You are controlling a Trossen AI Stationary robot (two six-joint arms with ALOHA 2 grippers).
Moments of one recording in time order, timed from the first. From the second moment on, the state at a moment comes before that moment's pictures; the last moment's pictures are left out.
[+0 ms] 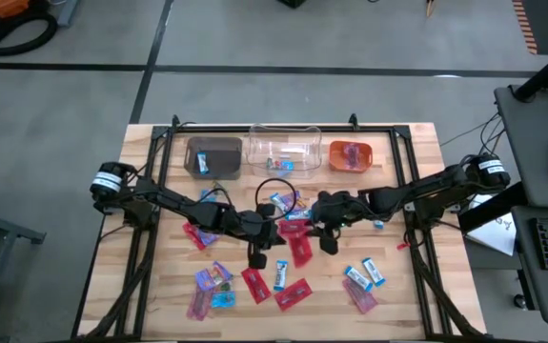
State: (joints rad) left arm -0.21 1.70 0.92 0.22 -0.04 -0.04; right arm 0.12 1.42 0.71 0.03 -0.03 0.28
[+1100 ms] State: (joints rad) left arm -0.20 1.90 0.92 0.47 -0.03 0.41; right arm 0.33 1.45 0.71 -0.17 -0.09 0.57
